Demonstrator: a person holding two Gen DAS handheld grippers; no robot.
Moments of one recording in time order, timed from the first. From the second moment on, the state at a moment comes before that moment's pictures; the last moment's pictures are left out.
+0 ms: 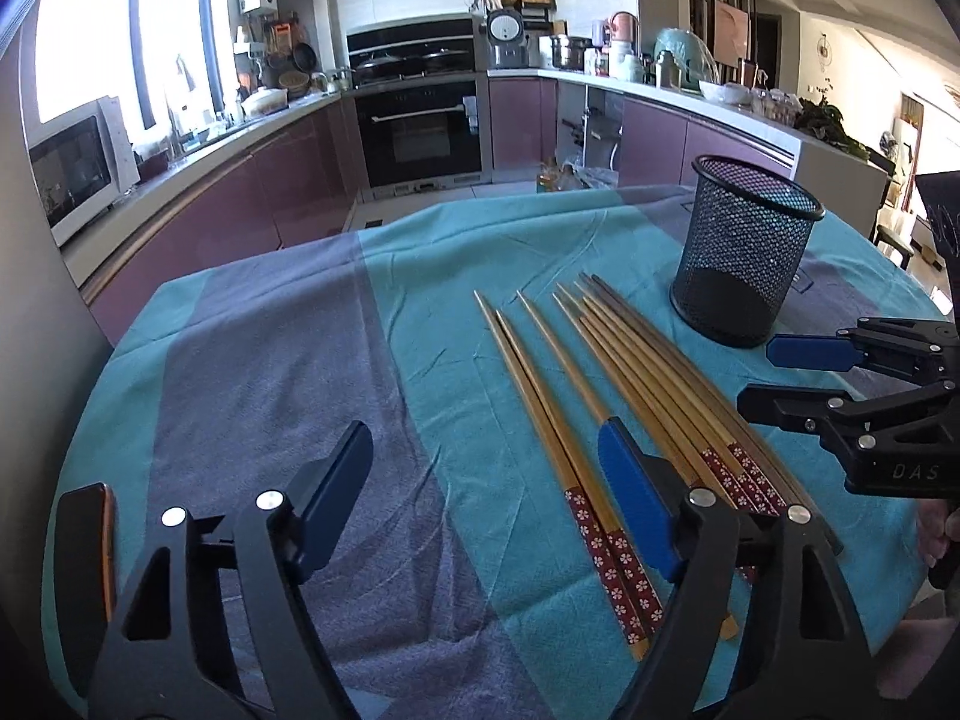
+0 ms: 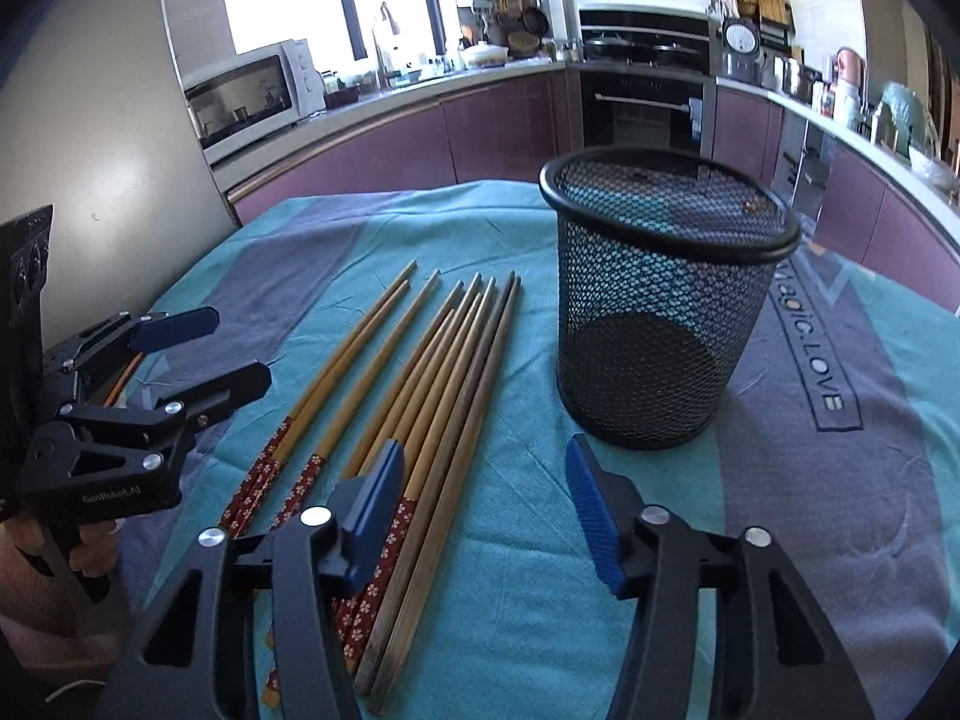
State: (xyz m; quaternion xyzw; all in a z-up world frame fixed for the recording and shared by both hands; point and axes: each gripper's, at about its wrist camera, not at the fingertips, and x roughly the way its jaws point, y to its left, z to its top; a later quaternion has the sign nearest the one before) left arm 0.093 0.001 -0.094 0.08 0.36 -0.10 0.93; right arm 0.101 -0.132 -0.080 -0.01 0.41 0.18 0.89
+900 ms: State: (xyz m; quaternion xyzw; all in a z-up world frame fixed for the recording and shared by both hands) left arm 0.157 -0.011 -0.117 0.06 0.45 -0.13 0.88; right arm 0.129 -0.106 -0.090 -0.07 0.44 0.15 0.88
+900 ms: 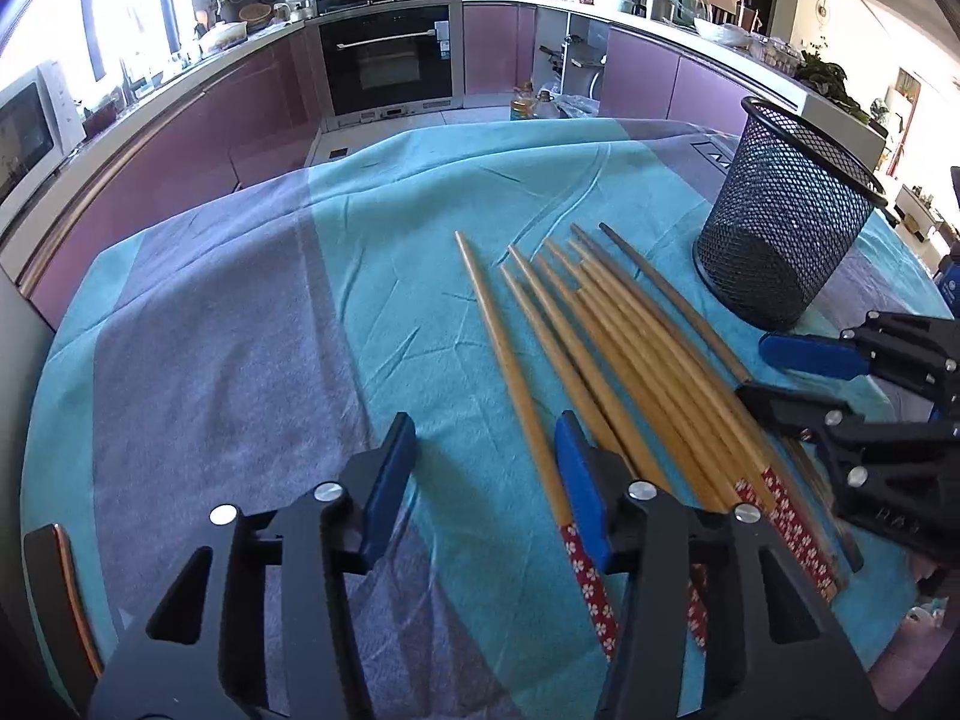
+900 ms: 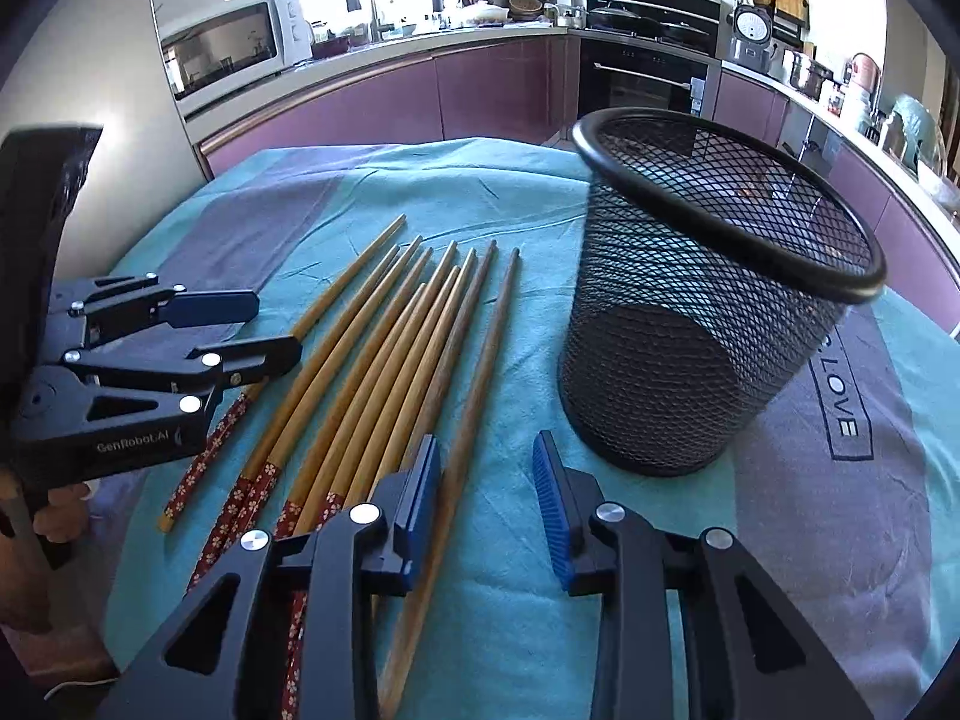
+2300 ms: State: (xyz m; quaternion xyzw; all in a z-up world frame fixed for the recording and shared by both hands) left arm 0.105 -0.019 0.070 -0.07 0.26 -0.27 0.92; right arm 0.098 -0.191 0.045 0.07 0.23 0.23 0.94
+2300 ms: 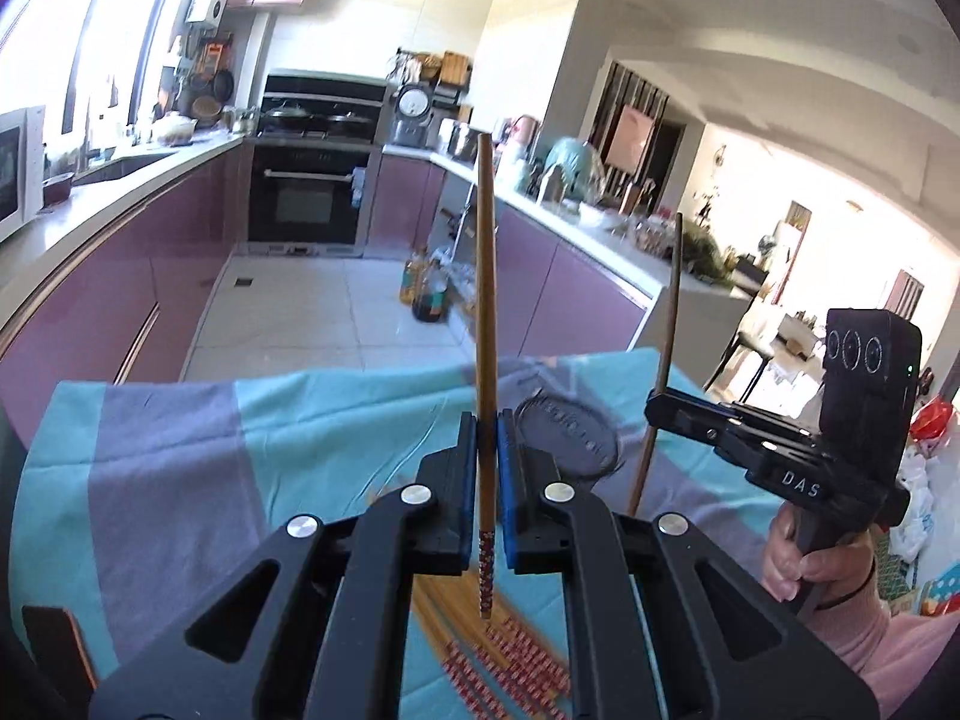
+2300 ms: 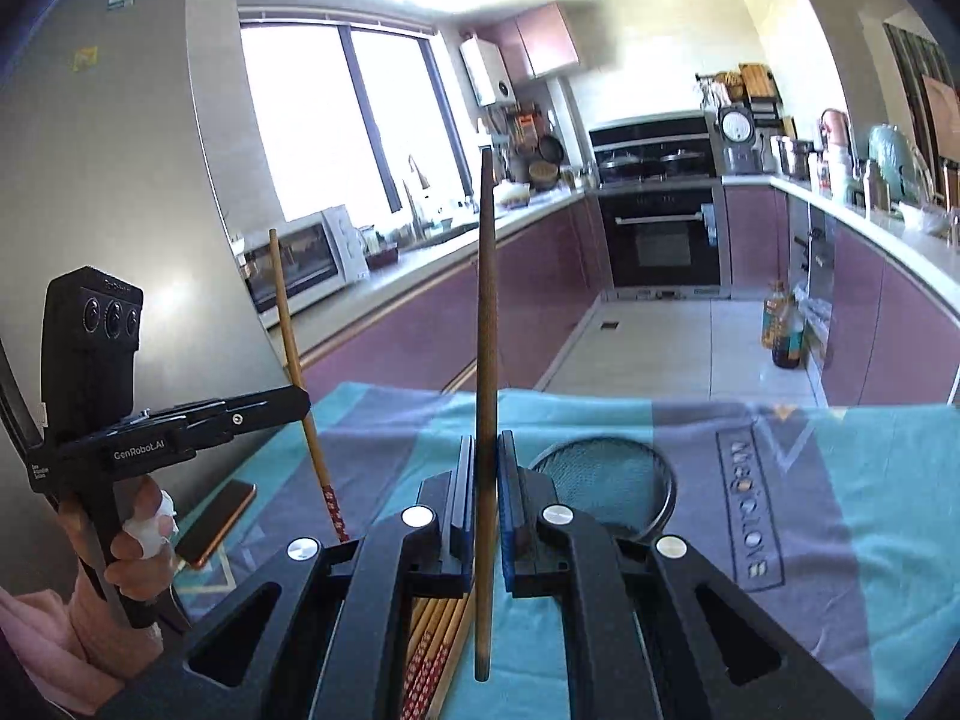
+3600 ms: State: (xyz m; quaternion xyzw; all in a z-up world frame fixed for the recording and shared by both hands) left arm 0.222 -0.158 -0.006 -0.05 0.33 -0.28 0.90; right arm 0.189 -0.209 -0.003 0.06 0.33 0.15 0.93
